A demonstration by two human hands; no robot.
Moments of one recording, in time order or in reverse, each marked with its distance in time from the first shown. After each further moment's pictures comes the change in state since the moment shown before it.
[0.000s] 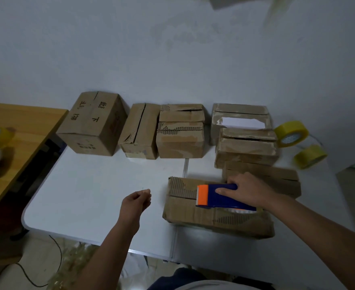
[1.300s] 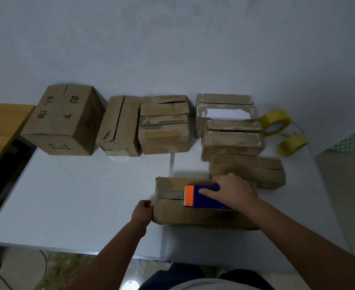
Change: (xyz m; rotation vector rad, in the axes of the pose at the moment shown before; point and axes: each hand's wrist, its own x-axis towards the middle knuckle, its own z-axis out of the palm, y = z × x) left_hand 0.038 -0.059 0.038 0.582 -0.150 -0.151; right_hand 0.006 -0.002 0.030 -0.081 0.097 0.093
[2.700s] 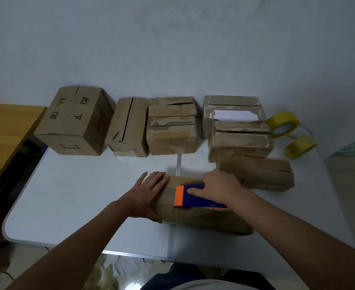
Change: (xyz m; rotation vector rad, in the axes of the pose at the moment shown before) left_hand 0.006 0.053 -0.068 1.308 -0.205 1.015; right_hand 0.017 -0.059 -0.015 -0.086 -0.177 -0.038
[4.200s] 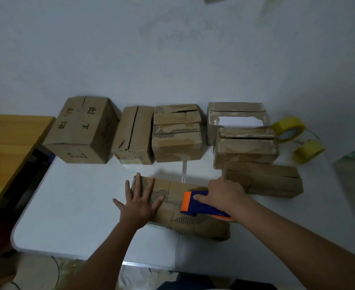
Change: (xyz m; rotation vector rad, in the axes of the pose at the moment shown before) left_hand -0.015 0.004 0.021 -0.277 0.073 -0.669; right_hand 0.005 -0.009 0.002 -0.010 -0.042 0.129
